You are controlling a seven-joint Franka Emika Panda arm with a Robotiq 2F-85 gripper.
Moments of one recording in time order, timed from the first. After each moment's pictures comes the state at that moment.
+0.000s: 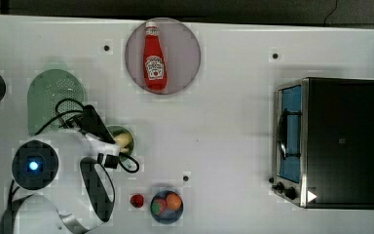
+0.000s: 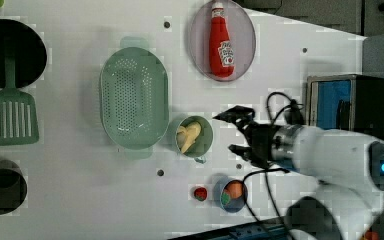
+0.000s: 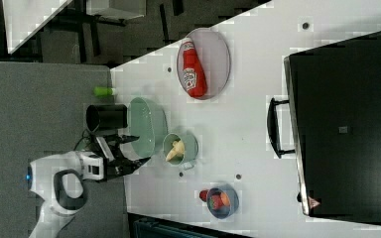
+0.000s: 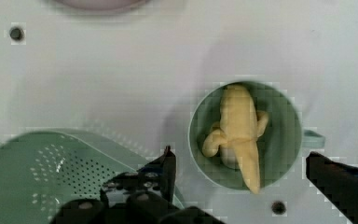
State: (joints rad) arm 0.08 -0.03 0.40 -2.32 0.00 0.79 0.73
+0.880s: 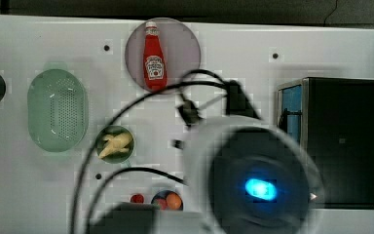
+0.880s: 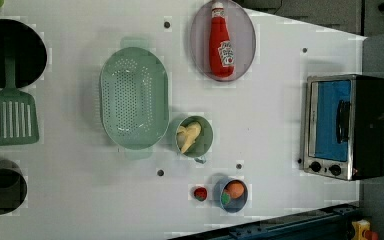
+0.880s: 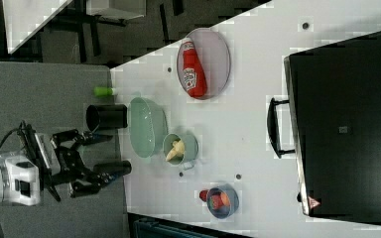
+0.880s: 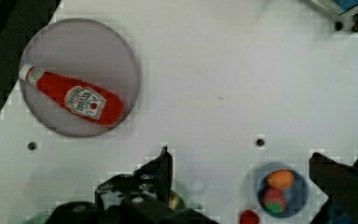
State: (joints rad) arm 0.05 -0.31 -0.10 -1.97 -0.01 0.14 0.20
